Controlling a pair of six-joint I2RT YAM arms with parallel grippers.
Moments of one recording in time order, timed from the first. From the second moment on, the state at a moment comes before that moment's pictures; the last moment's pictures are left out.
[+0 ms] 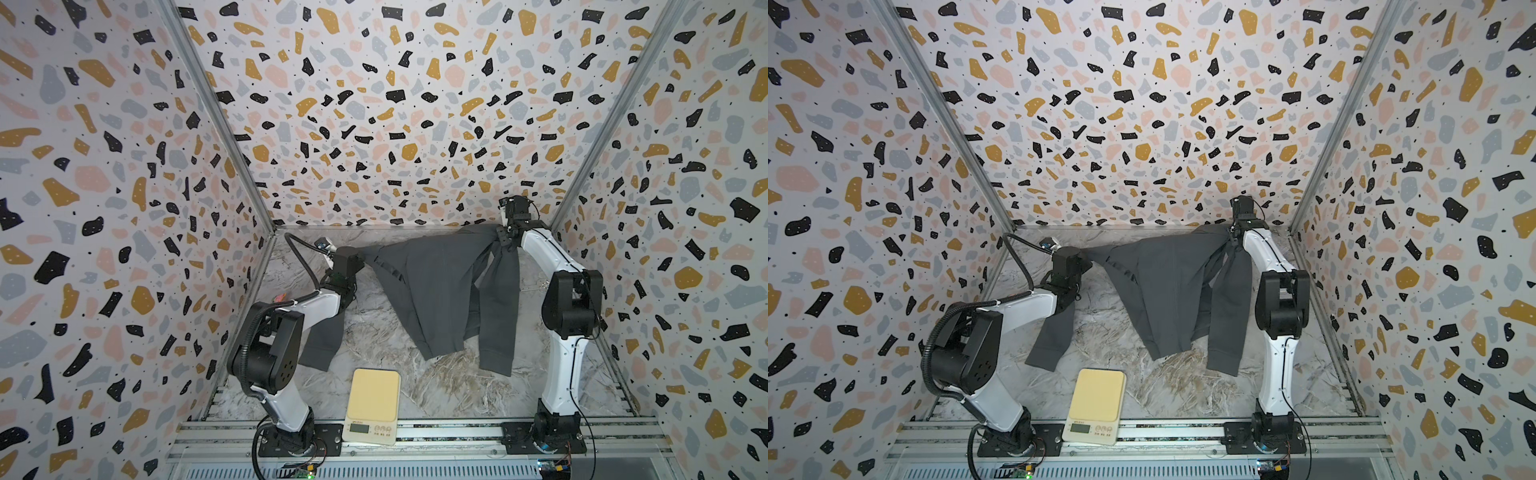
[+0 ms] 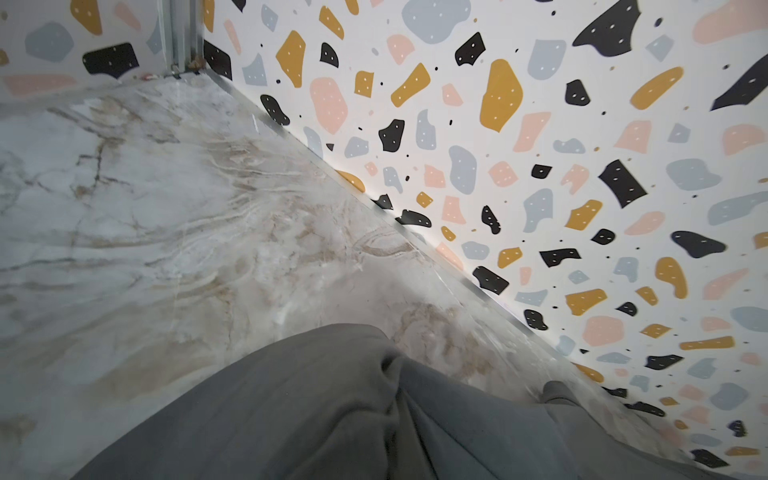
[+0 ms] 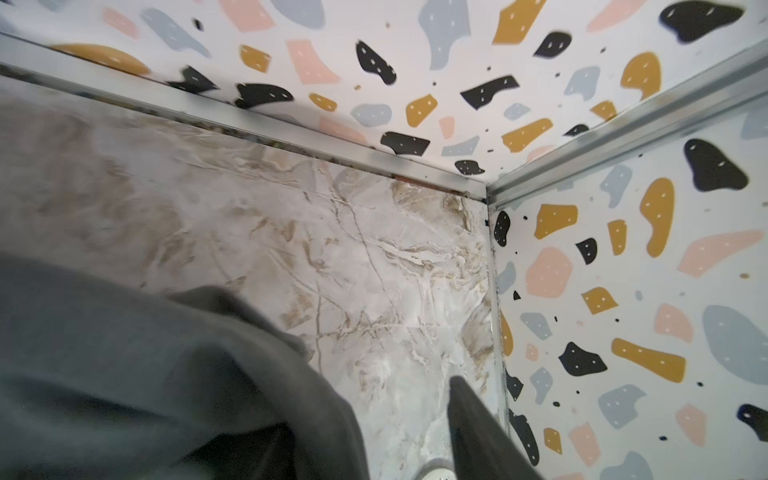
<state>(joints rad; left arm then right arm) -0.28 1.74 1.01 0.32 -0.43 -0.72 0.08 2.23 2.02 -0.58 0.38 -0.27</state>
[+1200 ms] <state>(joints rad) -0.66 1.62 0.60 0.36 -0.03 -1.07 0.36 1.63 0.84 -0.26 -0.12 0.30</state>
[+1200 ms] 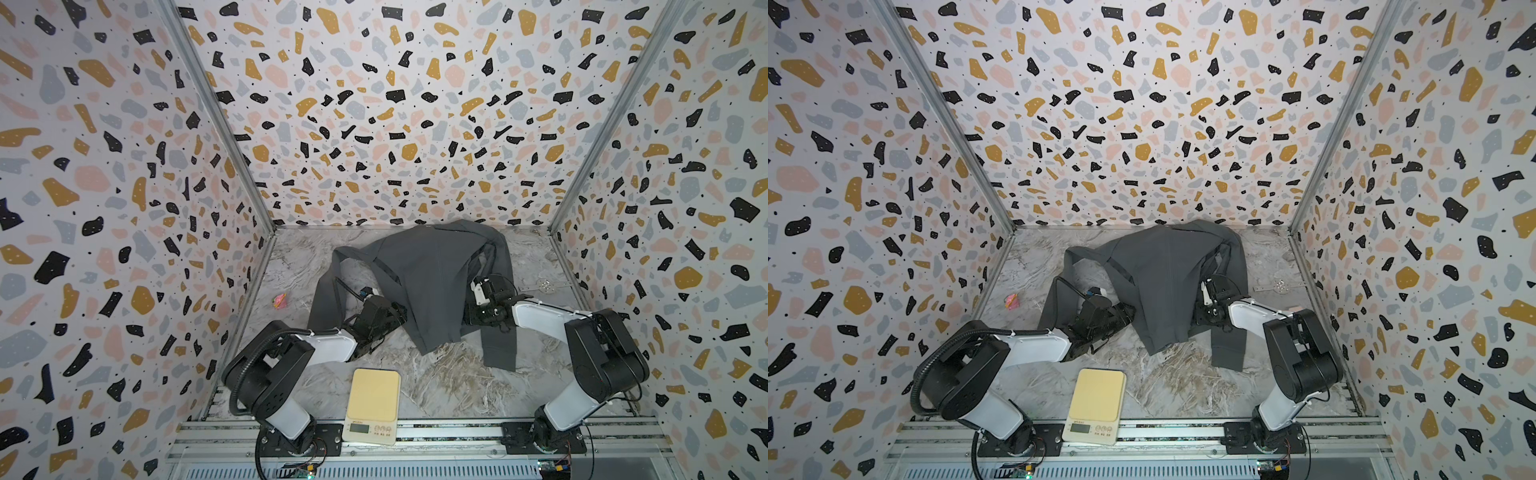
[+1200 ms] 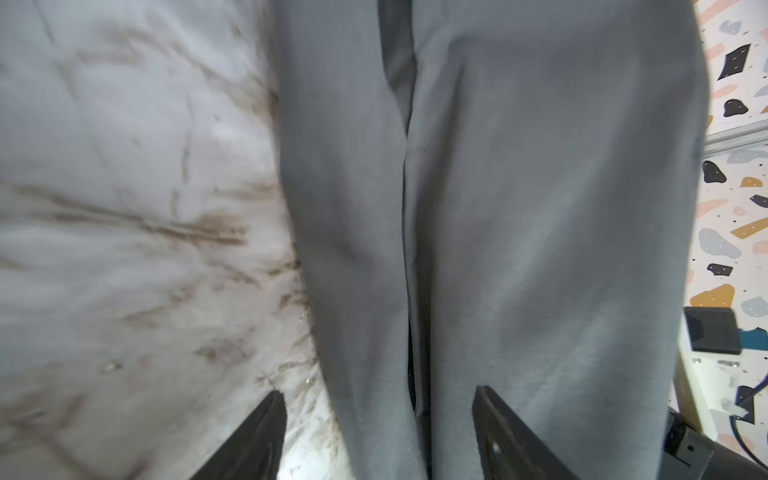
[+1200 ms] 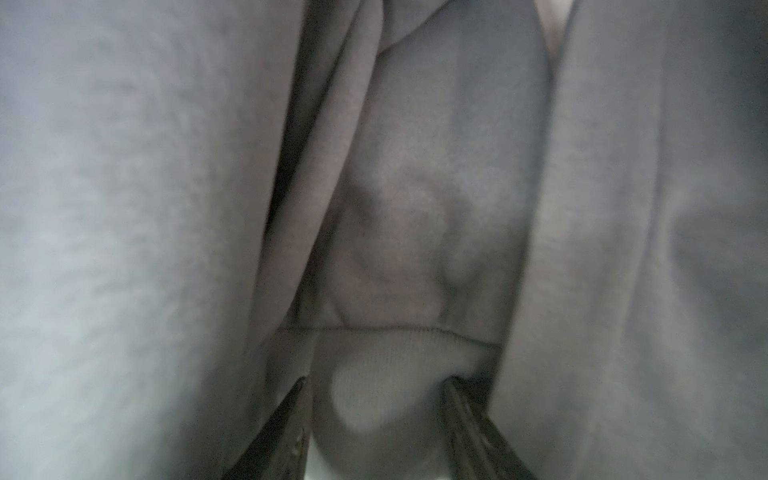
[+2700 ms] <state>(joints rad) -0.36 1.06 0.40 0.00 0.01 -0.87 0.20 1.02 0.41 -0.30 -0.28 0.44</state>
